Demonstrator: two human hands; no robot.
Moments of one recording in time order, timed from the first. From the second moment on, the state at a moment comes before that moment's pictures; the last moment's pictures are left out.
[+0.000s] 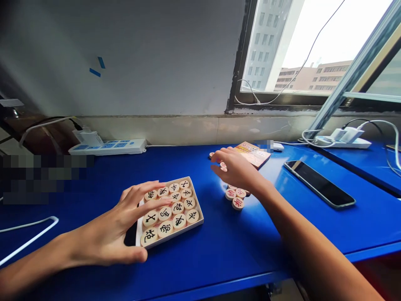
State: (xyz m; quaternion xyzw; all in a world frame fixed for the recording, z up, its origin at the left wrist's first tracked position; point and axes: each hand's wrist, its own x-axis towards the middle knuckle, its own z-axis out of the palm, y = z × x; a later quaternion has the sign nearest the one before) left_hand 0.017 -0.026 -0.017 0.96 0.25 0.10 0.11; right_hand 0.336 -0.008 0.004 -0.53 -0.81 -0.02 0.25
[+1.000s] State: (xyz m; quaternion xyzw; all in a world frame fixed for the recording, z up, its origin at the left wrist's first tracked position) left_hand 0.014 -0.025 -0.023 0.91 0.33 0.16 0.19; right_hand 0.259 -0.046 0.006 -0.39 -0.88 -0.01 0.26
